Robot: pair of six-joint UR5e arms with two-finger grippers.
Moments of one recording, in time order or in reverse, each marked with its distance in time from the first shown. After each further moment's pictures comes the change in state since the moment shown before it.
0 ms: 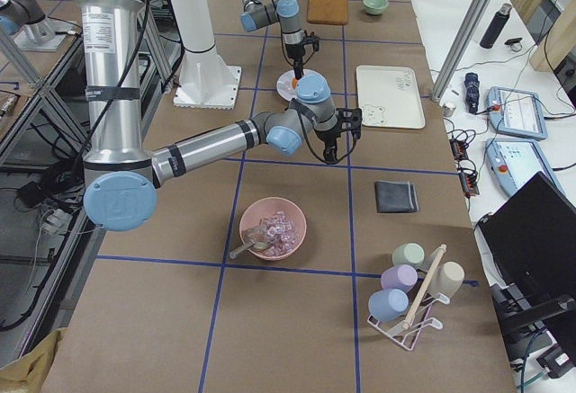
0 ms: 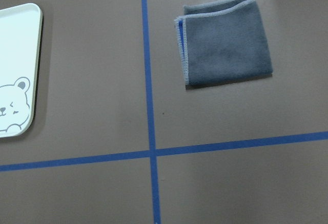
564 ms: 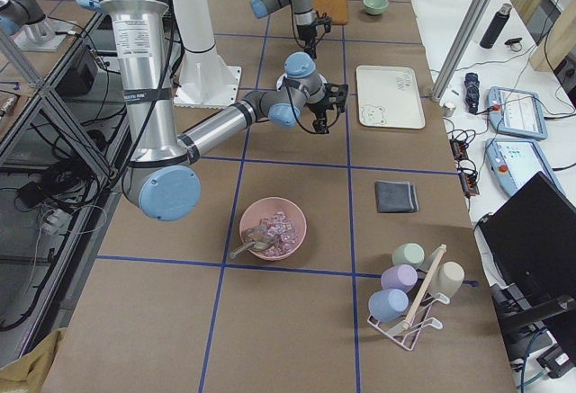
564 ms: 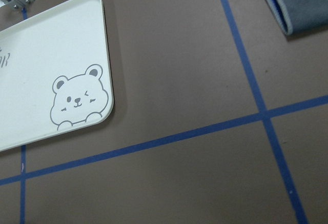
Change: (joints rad) left arm -0.200 0.094 -0.170 0.115 -0.171 0.256; right arm -0.274 0.095 0.061 -0.002 -0.266 0.337
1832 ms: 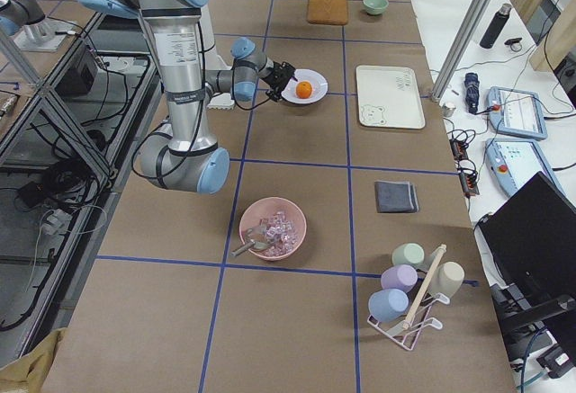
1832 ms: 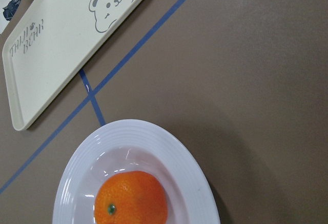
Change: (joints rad) left arm -1.093 0.475 0.450 -0.079 -0.584 1.398; right arm -0.526 0.190 -0.032 -0.091 -0.589 0.609
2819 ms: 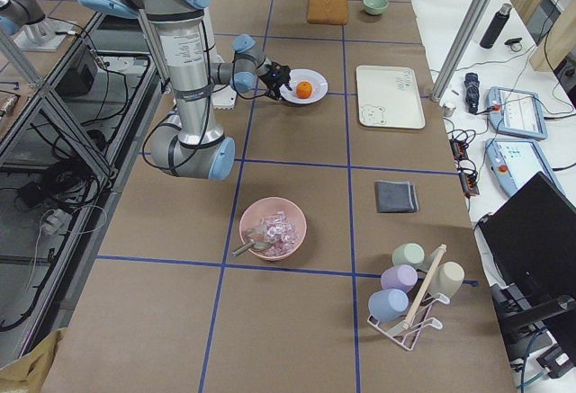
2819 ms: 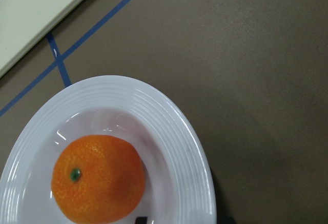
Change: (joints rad) left arm -0.011 0.053 -0.001 -0.016 -0.008 0.006; right arm -0.042 0.107 -0.103 -0.128 -0.026 0.001
